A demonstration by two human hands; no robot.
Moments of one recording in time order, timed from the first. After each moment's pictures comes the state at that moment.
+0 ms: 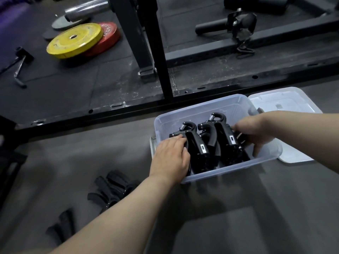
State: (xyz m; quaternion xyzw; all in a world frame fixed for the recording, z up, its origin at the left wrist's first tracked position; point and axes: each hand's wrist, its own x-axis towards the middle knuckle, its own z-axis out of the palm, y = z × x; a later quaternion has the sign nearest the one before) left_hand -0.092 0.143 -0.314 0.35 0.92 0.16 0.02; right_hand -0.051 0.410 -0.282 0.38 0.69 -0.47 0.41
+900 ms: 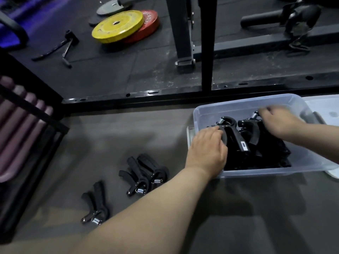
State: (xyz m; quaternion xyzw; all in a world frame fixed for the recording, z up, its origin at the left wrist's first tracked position) left_hand -0.086 0.136 -0.310 0.31 0.91 0.26 -0.01; right_hand -0.079 0.365 -0.285 0.31 0.90 -0.30 0.07
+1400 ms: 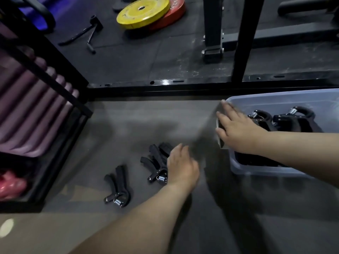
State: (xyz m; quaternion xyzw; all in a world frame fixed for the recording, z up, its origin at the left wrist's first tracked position) left_hand -0.077 0.002 -0.368 0.05 0.97 0.22 0.05; right_hand -0.114 0.207 -0.304 -0.03 0.99 -0.14 0.06
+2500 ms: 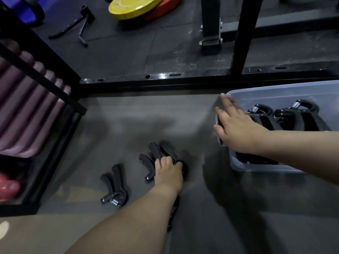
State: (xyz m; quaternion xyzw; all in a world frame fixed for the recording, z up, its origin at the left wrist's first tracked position) left_hand -0.082 -0.037 -0.401 0.14 0.97 -0.07 0.19; right_hand -0.116 0.209 -0.317 -0.02 0.98 -0.17 0.07
